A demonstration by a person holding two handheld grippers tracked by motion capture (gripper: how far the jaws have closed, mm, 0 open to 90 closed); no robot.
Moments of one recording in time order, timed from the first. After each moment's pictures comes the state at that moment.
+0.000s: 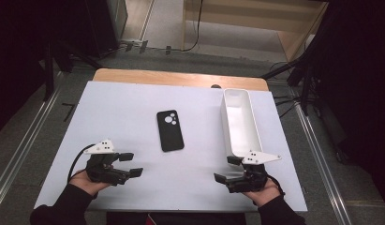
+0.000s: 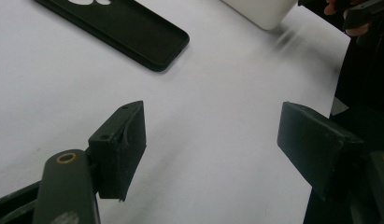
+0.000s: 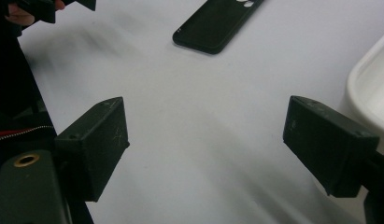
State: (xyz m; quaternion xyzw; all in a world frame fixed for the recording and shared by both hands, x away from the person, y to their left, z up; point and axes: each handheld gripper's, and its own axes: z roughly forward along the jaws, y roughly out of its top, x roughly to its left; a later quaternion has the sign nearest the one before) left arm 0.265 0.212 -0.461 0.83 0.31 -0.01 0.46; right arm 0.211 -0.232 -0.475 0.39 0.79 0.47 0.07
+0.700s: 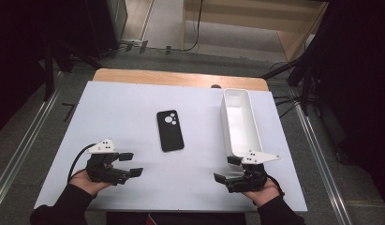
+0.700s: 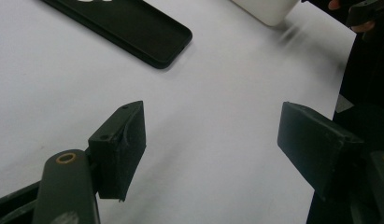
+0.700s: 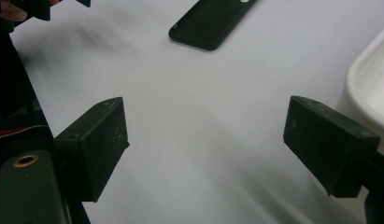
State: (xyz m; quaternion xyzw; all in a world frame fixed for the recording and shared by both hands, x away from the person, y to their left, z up) left arm 0.266 0.211 -0.461 0.84 0.31 -0.01 0.45; right arm 0.211 -0.231 -0.475 0.40 0.79 0.46 0.07
